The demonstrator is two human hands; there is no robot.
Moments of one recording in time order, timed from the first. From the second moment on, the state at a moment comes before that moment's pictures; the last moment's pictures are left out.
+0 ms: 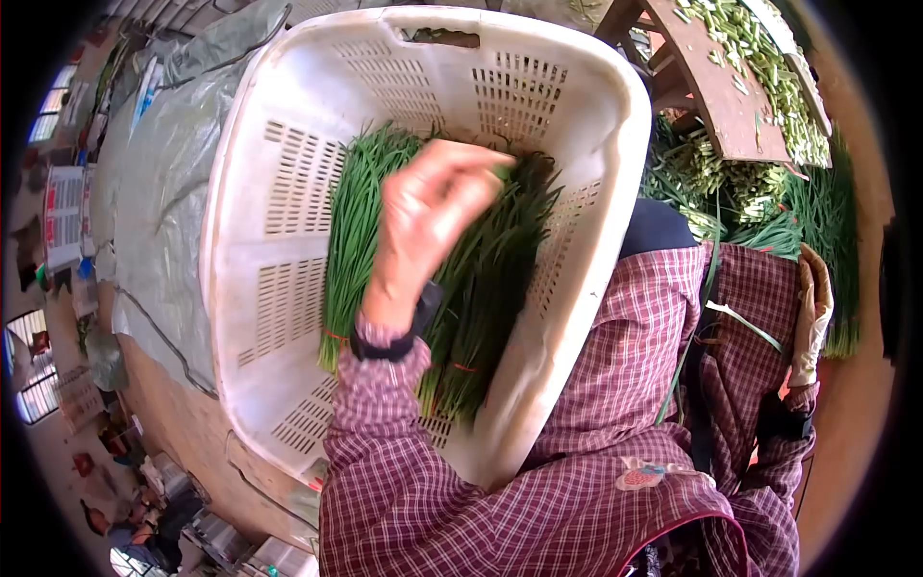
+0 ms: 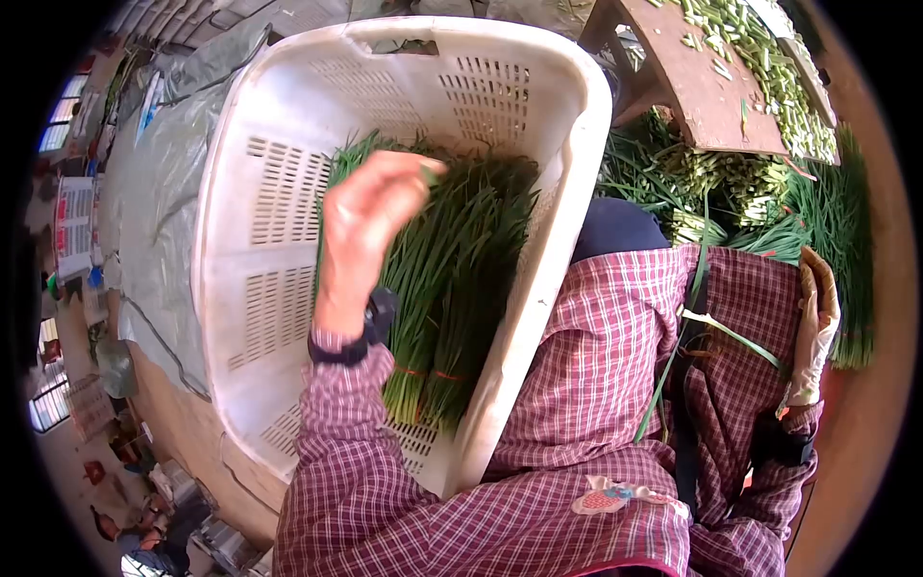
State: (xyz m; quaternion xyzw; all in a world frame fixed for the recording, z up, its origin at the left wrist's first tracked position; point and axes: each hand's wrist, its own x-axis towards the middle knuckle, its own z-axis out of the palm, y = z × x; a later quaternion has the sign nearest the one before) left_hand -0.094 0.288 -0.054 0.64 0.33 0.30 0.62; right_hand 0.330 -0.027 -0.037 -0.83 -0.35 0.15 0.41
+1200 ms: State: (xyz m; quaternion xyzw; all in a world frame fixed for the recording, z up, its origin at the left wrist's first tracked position) left_hand -0.089 0.342 -0.093 0.52 0.32 0.42 0.67; right_hand 0.331 -0.027 -0.038 -0.86 -0.32 0.16 0.37
